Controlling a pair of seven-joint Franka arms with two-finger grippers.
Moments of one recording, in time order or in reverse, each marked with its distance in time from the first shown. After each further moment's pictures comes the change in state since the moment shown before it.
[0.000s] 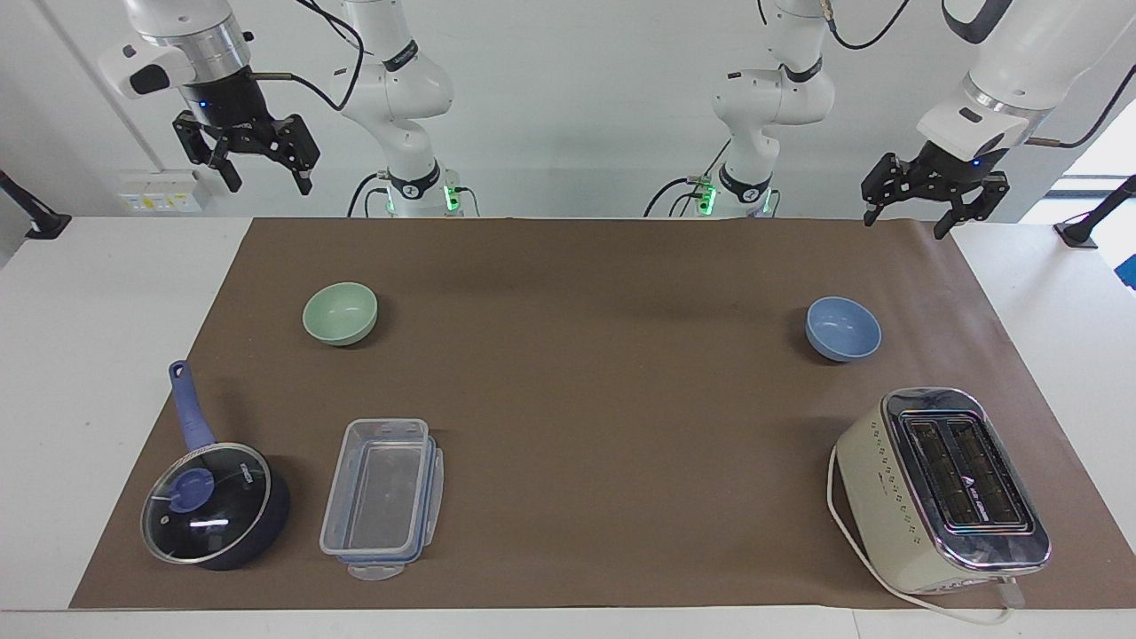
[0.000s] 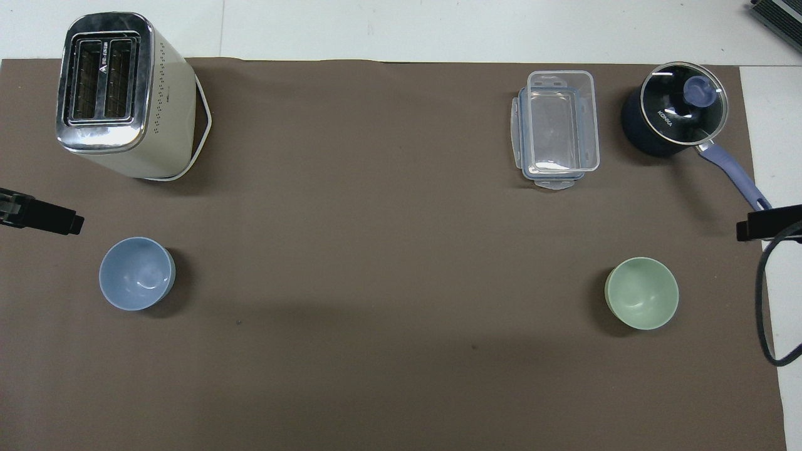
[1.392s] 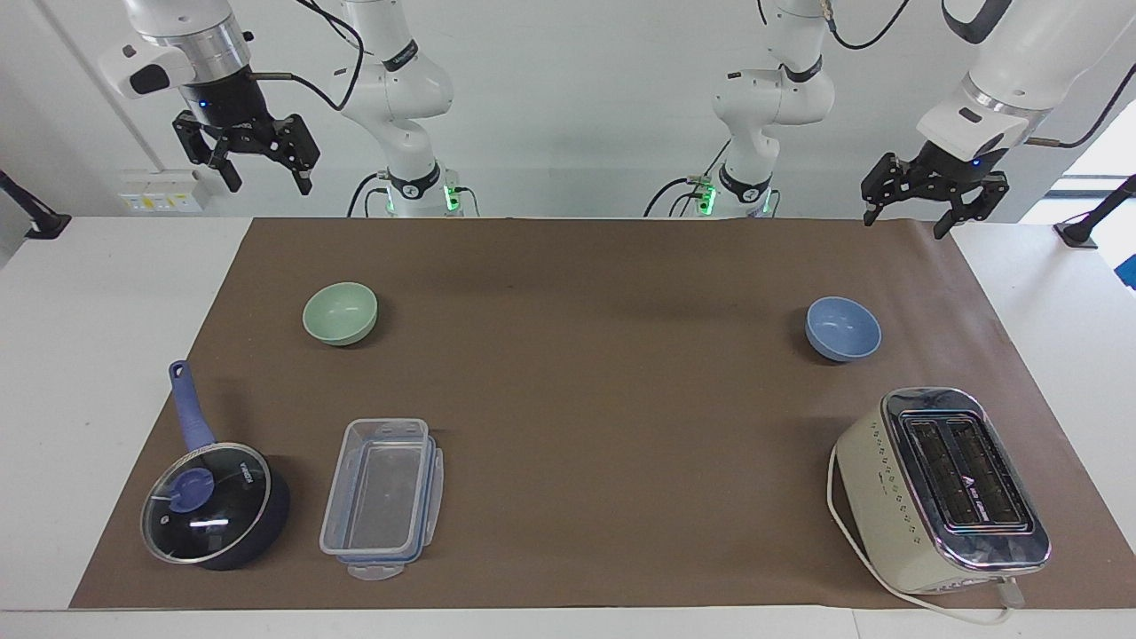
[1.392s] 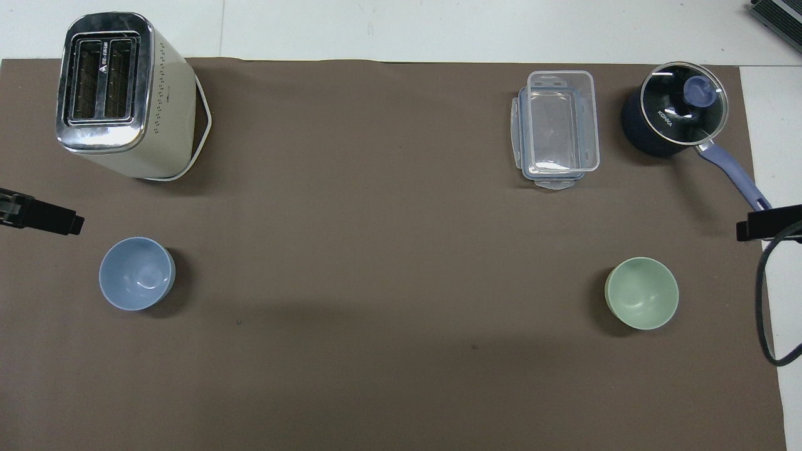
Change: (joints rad) left arm 0.000 0.000 0.000 0.000 0.000 -0.001 -0.001; right arm 0.000 0.000 0.000 0.000 0.000 0.000 0.000
